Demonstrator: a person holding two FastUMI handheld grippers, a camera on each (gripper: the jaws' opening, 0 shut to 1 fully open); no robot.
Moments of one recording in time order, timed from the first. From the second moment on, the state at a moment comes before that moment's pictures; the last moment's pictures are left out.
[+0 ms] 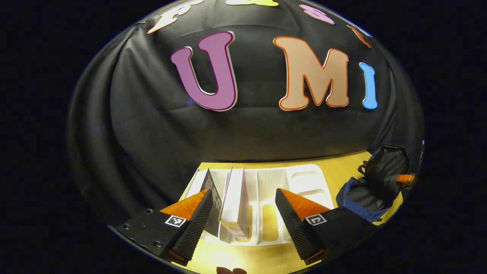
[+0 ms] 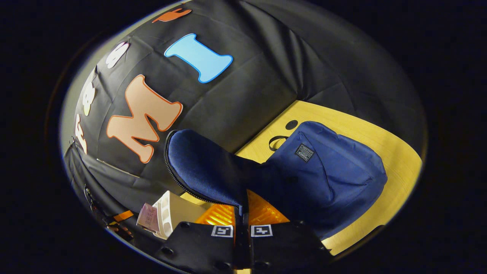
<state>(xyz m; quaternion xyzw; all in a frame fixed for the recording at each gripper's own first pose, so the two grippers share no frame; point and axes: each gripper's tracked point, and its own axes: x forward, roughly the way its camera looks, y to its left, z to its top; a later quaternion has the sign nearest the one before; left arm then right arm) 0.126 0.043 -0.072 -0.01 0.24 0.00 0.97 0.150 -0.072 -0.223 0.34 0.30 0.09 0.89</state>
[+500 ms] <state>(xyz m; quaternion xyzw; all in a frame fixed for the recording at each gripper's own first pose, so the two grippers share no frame) 0.157 0.057 -0.155 0.02 0.42 -0.01 0.91 0.149 -0.071 -0.226 0.35 0.29 0.09 0.88</state>
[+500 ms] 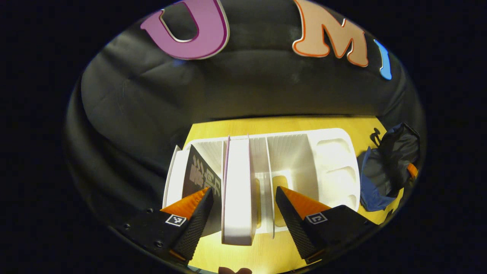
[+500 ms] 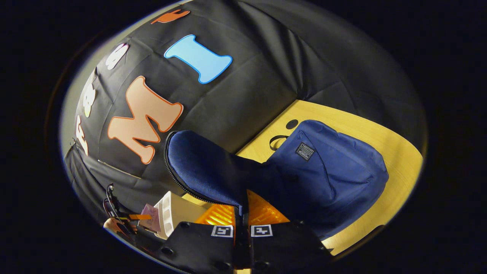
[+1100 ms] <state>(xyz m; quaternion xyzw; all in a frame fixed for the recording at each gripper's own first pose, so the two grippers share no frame) 0.142 0.055 -0.173 0.03 0.53 -0.03 0.85 0.150 -0.069 -0.229 0.36 0.29 0.09 0.88</state>
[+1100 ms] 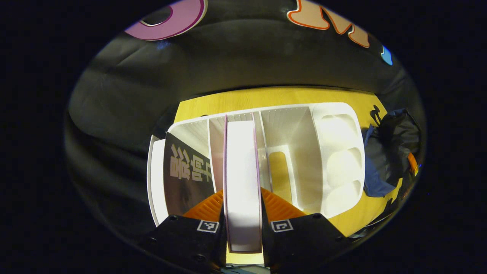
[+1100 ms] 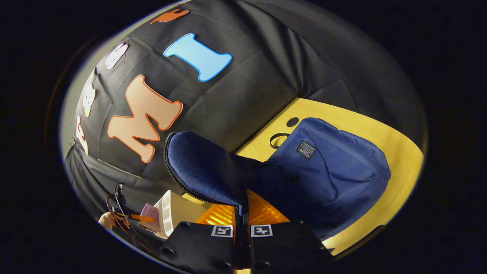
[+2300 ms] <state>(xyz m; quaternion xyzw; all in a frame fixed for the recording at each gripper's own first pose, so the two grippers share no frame) 0.098 0.112 0.021 -0.20 0.38 -0.08 0.90 0.149 -0.069 -0.231 0.35 0.30 0.08 0.88</state>
